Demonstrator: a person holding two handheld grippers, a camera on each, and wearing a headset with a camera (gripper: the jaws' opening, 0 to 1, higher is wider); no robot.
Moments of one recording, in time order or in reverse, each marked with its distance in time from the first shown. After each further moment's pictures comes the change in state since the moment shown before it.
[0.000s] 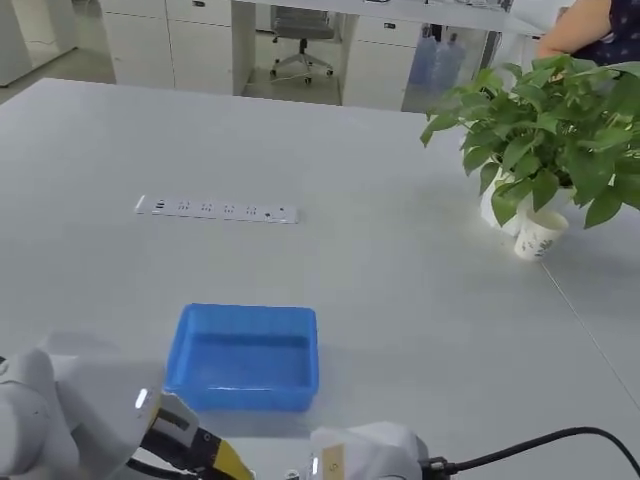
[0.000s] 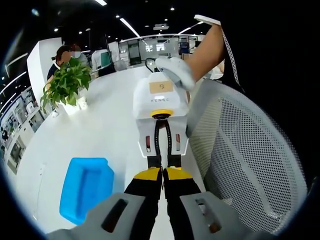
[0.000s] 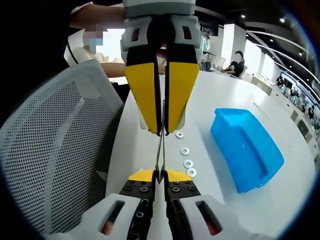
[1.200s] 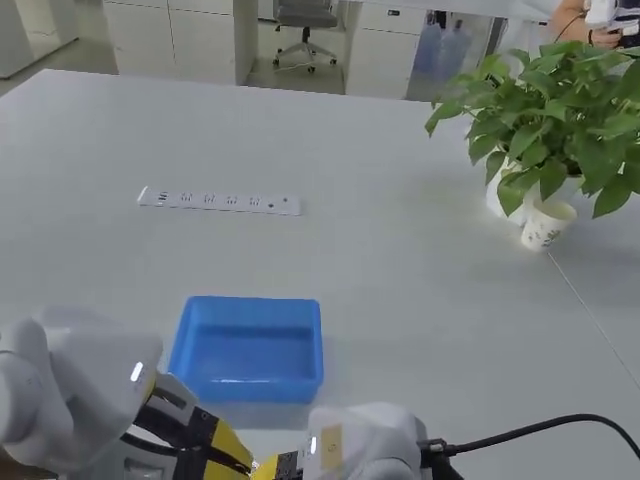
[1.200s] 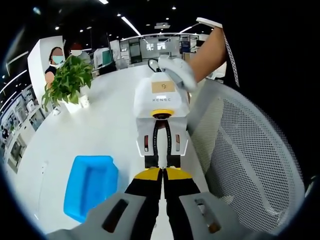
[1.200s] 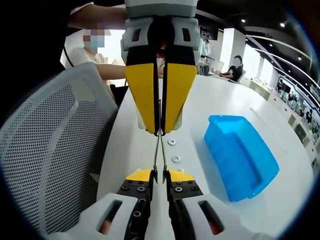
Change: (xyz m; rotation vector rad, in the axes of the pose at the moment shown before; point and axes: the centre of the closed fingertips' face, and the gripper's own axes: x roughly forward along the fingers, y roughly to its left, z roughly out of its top) left arm -0.009 0.009 -0.001 -0.010 0.018 0.002; right arm 0.003 -0.015 0.011 -0.022 -0.025 -0.027
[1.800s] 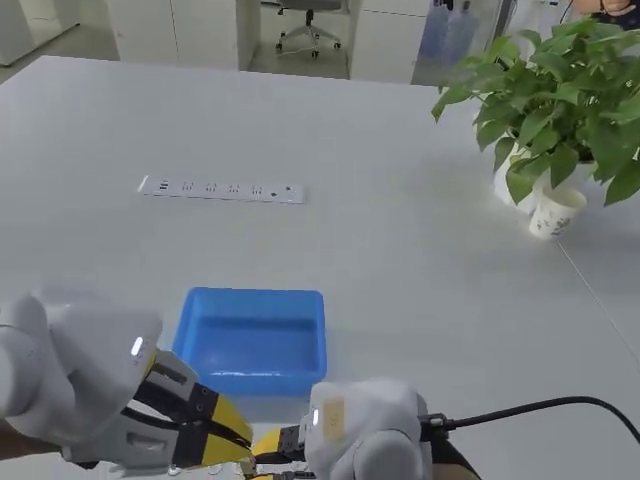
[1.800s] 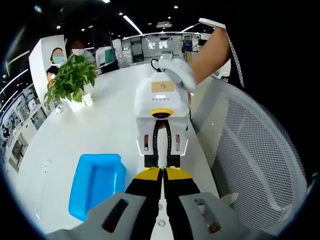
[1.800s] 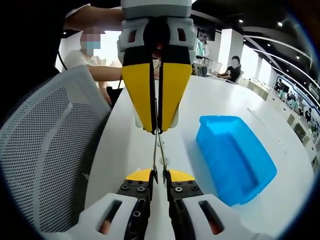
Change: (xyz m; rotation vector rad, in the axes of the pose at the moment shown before) left arm -0.001 0.018 -0.002 -0.005 0.010 0.015; right arm 0.004 -0.021 0.000 0.009 -0.015 -0.010
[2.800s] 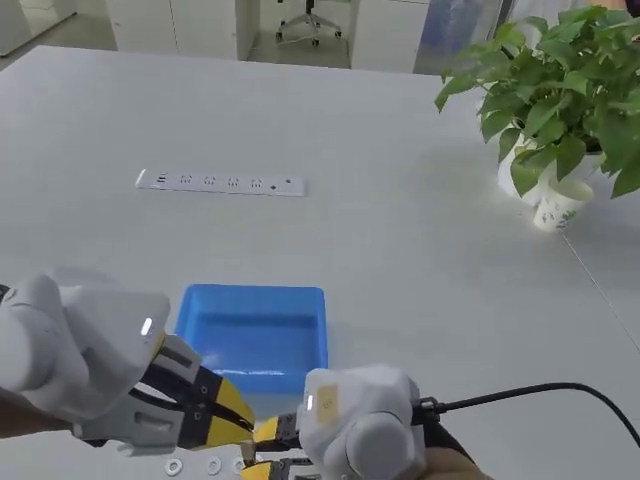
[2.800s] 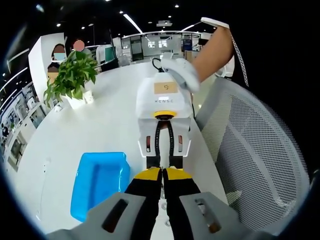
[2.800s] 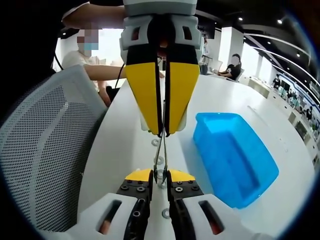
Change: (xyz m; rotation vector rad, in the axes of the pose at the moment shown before) left arm 0.002 0.016 -0.007 -0.007 0.009 -0.012; right arm 0.007 -0.009 -0.003 0.012 0.008 0.010
